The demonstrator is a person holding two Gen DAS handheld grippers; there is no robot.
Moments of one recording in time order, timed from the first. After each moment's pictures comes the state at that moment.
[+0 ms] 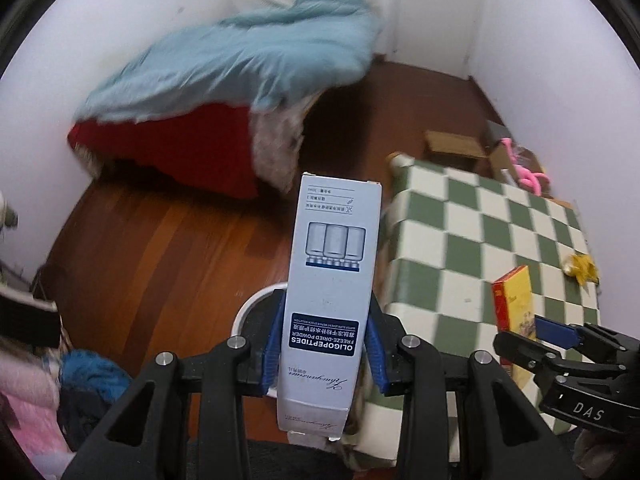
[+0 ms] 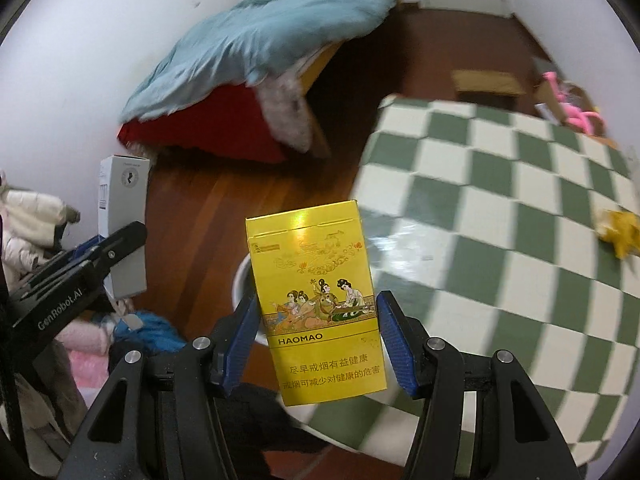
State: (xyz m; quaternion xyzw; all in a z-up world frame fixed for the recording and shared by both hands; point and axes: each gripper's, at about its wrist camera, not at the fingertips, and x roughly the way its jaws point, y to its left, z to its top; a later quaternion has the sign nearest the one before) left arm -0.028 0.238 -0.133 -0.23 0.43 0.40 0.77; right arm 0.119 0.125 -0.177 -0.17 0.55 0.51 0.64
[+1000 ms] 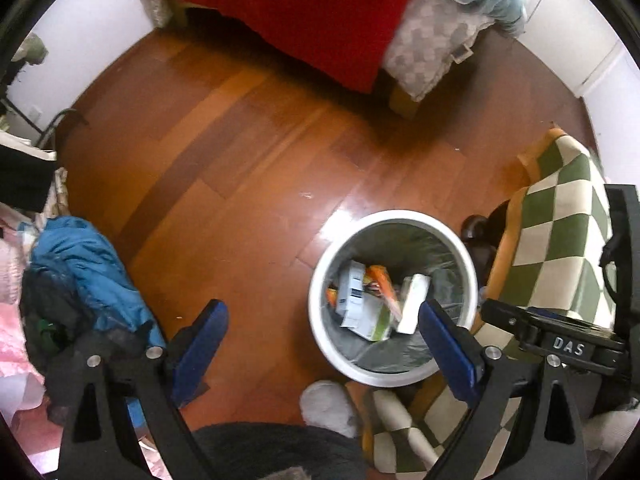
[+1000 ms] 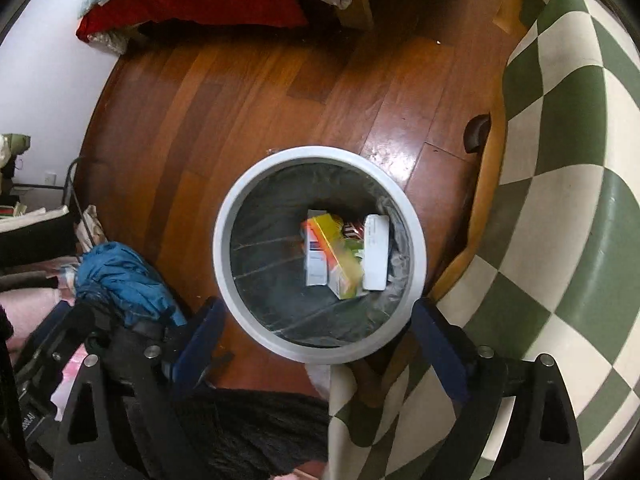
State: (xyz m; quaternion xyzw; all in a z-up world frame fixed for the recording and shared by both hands) left arm -0.161 0.353 -0.304 -0.40 0.47 0.48 0.63; right arm 0.036 0.314 -0.394 -0.32 0.64 0.45 0.53
